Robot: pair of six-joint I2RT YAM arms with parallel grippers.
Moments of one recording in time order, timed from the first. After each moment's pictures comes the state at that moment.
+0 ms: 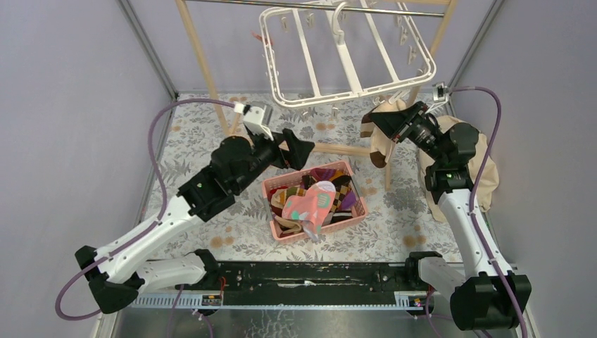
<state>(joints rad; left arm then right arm) -0.86 1.04 1.16 -0.19 -0.23 -0.40 0.05 1.02 0.86 0.42 -0.75 0.84</state>
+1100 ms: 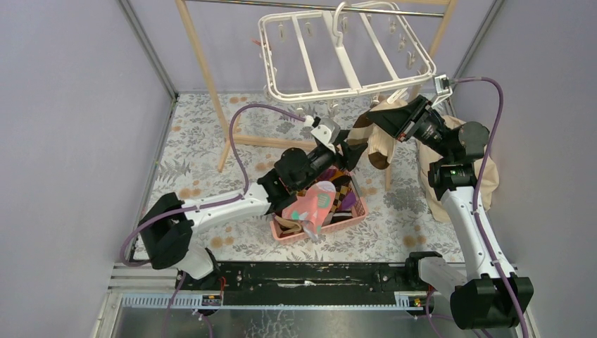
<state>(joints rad) -0.99 1.51 1.04 0.68 -0.15 -0.15 0.05 1.03 0.95 0.53 -0.91 1.07</state>
